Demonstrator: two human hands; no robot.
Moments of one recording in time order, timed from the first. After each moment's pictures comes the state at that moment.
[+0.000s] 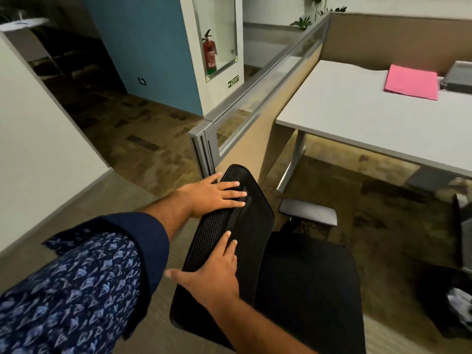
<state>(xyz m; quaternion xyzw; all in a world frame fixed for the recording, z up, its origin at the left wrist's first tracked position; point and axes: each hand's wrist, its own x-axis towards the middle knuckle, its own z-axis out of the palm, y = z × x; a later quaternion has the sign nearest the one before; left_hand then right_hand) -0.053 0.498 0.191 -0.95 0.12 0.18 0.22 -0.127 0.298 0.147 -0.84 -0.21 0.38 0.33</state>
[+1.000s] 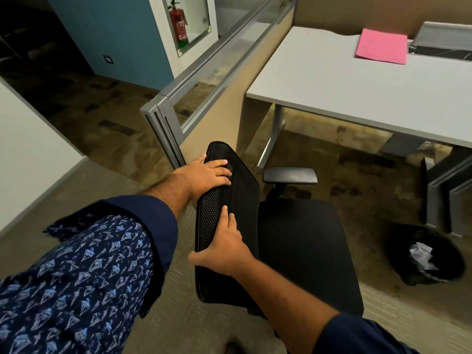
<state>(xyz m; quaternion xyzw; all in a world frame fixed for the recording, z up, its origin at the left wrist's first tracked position) -0.005 0.437 0.168 -0.96 0.05 0.21 0.16 -0.051 0.221 0.134 -0.82 -0.29 0.40 0.28</state>
